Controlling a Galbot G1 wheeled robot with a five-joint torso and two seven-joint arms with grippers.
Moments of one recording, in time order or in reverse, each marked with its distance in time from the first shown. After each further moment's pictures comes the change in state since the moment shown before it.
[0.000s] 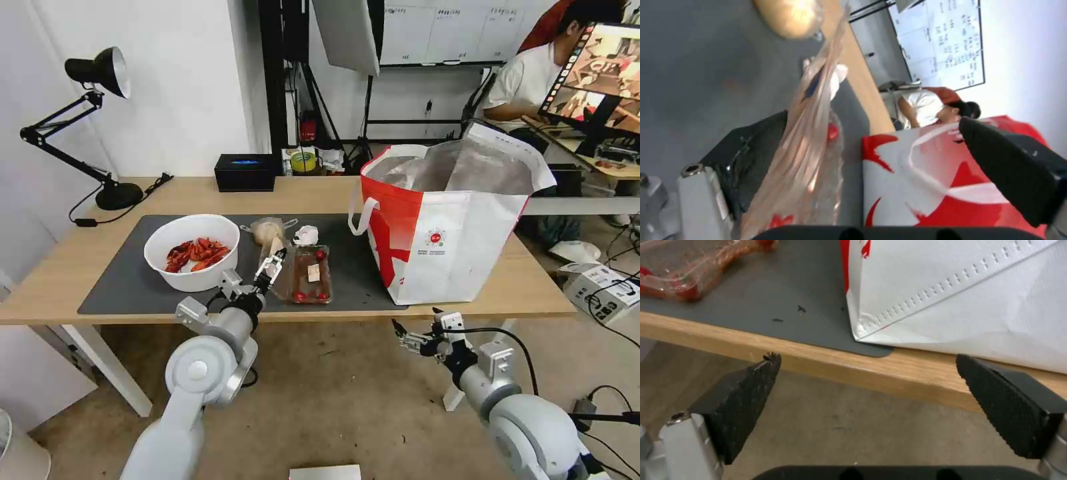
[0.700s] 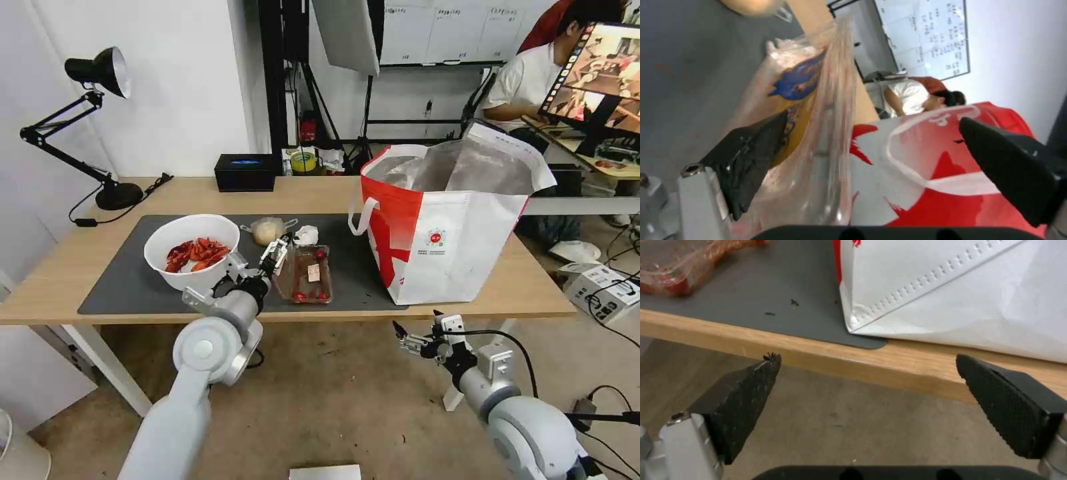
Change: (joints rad) left arm -0.073 -0.009 0.073 0.048 -0.011 -0.021 0.027; right arm -0.010 0.017 0.010 -0.006 -0.009 0.002 0.000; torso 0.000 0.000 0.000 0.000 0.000
